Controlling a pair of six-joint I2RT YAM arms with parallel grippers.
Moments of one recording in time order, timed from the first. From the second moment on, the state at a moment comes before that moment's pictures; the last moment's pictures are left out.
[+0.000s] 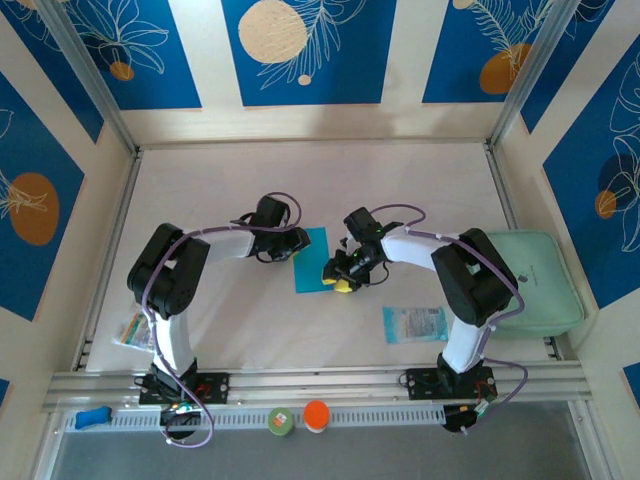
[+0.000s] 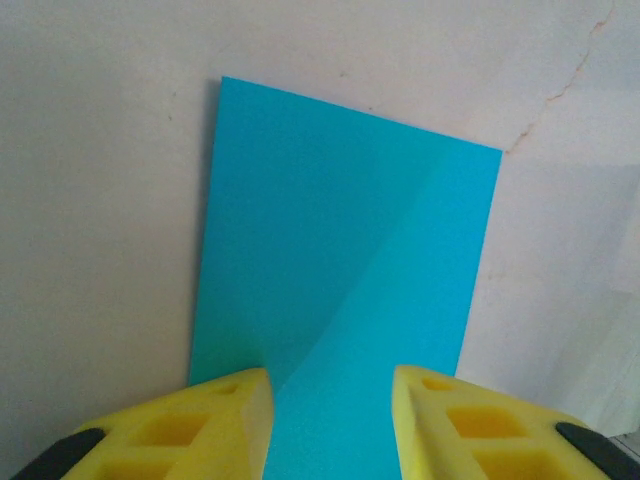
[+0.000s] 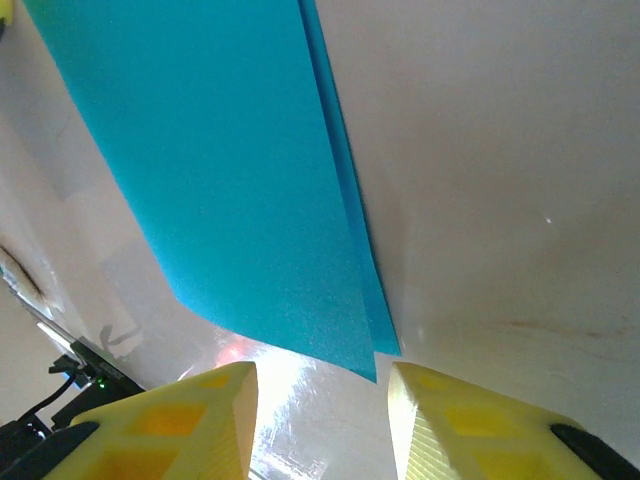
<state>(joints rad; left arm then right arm) -0.52 1.90 1.07 -0.12 0.30 -0.94 0.57 1.79 1.00 -0.50 -0.58 0.80</state>
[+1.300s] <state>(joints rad) -0.52 1.83 1.04 -0.05 0.36 -0.78 0.55 1.74 0.99 -0.51 -0.56 0.83</state>
